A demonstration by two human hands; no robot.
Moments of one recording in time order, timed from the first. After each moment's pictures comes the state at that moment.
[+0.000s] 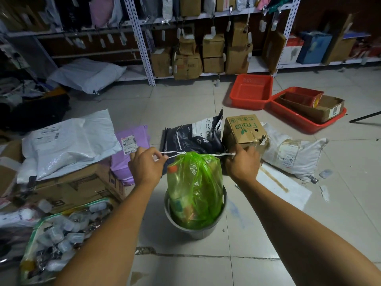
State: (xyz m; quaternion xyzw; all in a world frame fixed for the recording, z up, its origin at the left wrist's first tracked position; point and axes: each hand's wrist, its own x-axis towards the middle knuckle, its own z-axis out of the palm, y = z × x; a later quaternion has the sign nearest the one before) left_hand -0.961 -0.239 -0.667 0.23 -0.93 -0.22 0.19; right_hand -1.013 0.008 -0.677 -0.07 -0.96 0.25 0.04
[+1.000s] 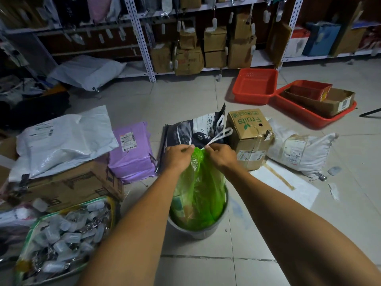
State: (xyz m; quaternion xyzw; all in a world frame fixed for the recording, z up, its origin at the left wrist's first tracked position) left_hand -1.012 -0.179 -0.697 0.22 -0.88 -0.41 0.02; right_hand -1.048 -0.031 -0.713 0.00 -0.89 0.45 -0.11
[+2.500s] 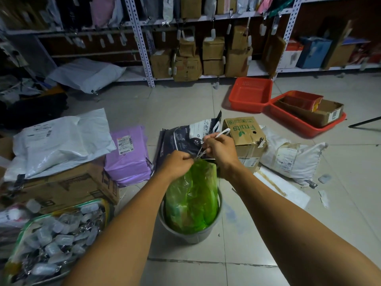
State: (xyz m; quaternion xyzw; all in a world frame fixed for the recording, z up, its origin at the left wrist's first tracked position) left_hand -0.995 -0.175 -0.668 0.12 -0.90 -0.41 -0.09; right_hand -1.025 -0.026 -0.644 -0.01 -0.67 0.74 -0.08
